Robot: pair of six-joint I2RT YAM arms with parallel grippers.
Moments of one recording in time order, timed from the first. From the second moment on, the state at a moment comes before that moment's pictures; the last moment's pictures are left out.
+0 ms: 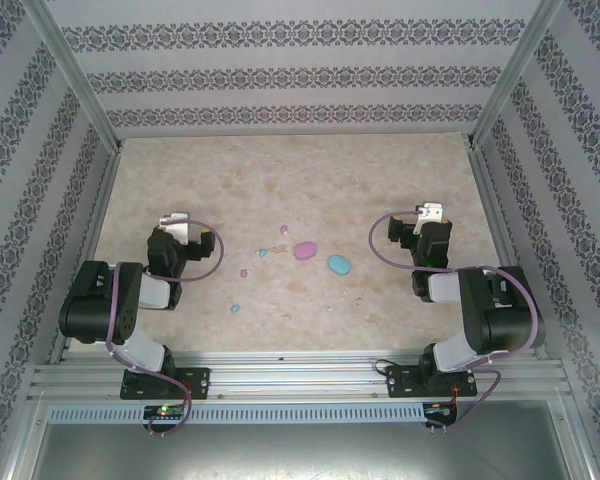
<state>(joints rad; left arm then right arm) 0.02 1.59 0.29 0.97 0.03 0.02 0.03 1.51 0.37 0.77 0.14 0.05</state>
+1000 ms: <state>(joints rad) -0.36 1.43 0.72 0.10 0.43 0.10 0.44 1.49 0.82 -0.08 -0.15 0.39</state>
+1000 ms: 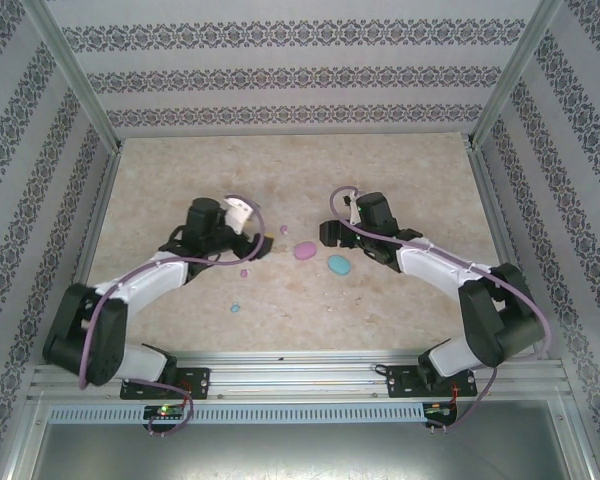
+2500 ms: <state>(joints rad) -0.55 2.03 1.30 -0.38 0.44 0.44 0.15 1.39 0.73 -0.19 -0.30 0.57</state>
